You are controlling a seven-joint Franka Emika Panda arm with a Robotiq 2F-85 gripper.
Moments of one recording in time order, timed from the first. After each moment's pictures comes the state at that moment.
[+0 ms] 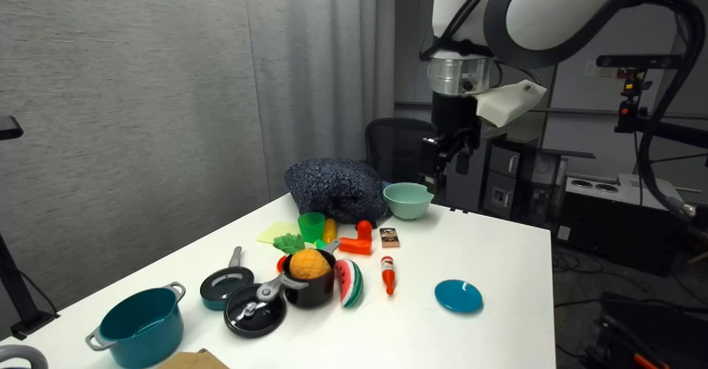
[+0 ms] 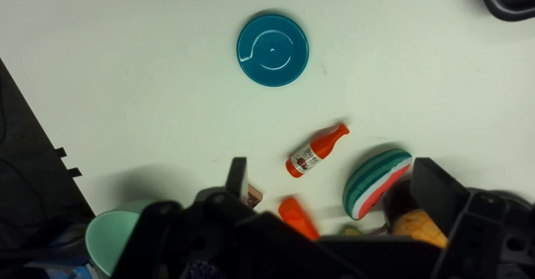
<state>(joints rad) -0.07 -0.17 0.01 -2.32 -0.19 2.22 0.33</state>
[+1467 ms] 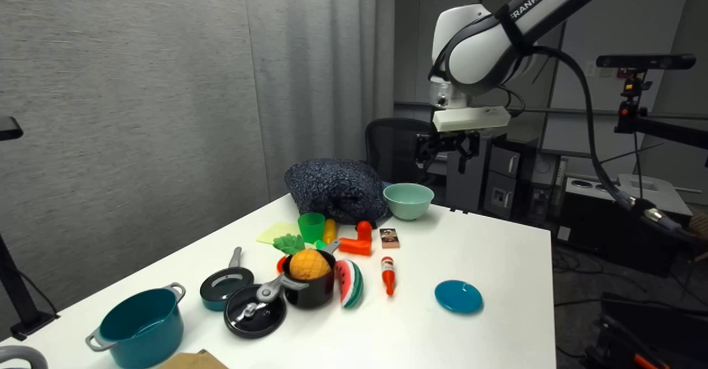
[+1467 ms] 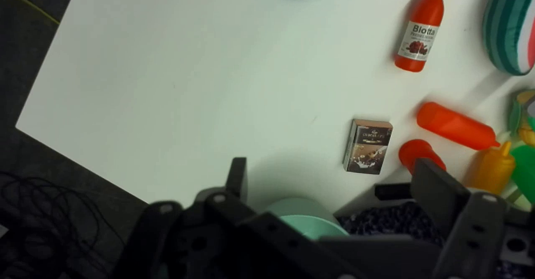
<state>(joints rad) -0.16 0.11 -0.16 -2.12 -0.13 2.33 0.66</state>
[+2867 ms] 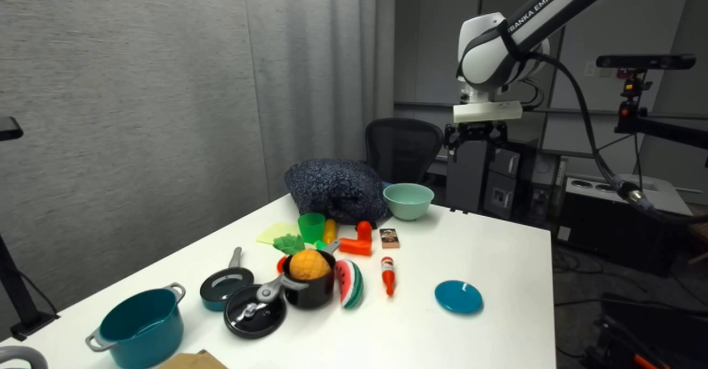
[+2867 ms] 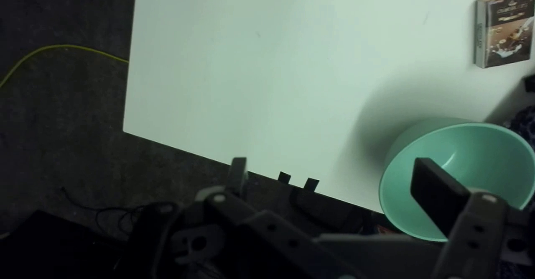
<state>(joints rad) -0.23 0.19 -0.32 -2.00 -0.15 2.26 0.77</state>
